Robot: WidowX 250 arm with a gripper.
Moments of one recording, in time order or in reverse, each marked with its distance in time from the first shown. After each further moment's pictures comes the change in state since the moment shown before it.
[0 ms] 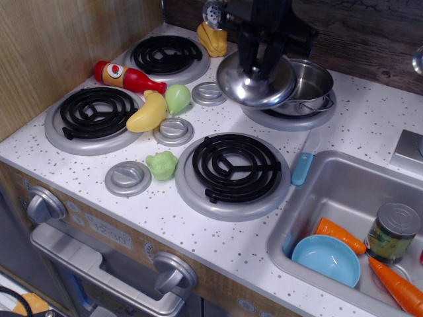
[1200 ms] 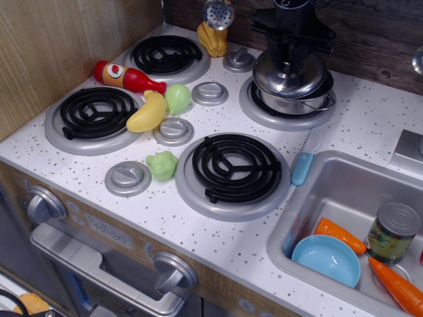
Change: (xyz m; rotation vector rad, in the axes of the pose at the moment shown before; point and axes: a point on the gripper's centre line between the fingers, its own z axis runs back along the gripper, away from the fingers) arm 0.056 -0.023 -0.040 -0.119 -0.214 -0.103
